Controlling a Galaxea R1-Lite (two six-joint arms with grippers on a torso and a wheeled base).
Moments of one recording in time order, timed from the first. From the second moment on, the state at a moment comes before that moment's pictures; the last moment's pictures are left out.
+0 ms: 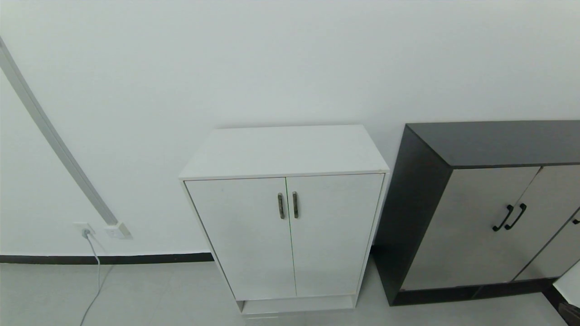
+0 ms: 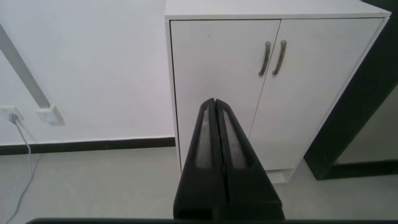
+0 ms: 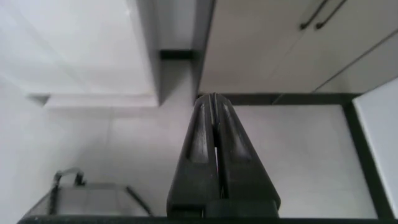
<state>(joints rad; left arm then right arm) -0.01 0.00 0.00 0.00 0.02 -0.01 0.22 0.79 -0.02 -0.41 -0.22 -0.02</state>
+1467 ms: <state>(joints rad) -0.01 0.00 0.00 0.00 0.02 -0.01 0.05 0.22 0.00 0.00 0.02 -0.03</state>
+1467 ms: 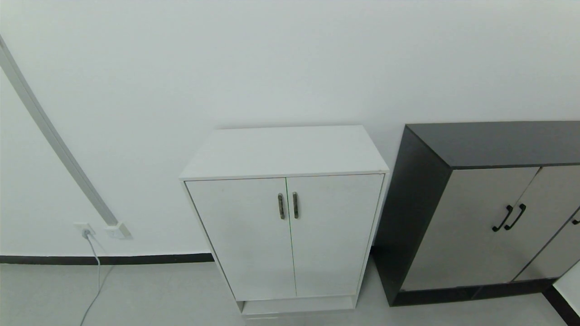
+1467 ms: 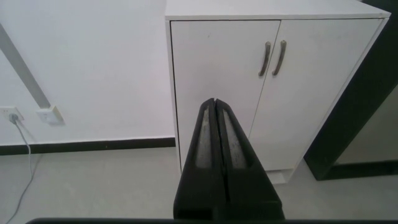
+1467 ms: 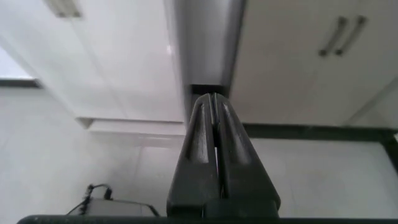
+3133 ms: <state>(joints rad) -0.01 0.00 0.00 0.00 0.02 -0.01 0.00 0.00 0.00 -0.01 -0.03 0.06</state>
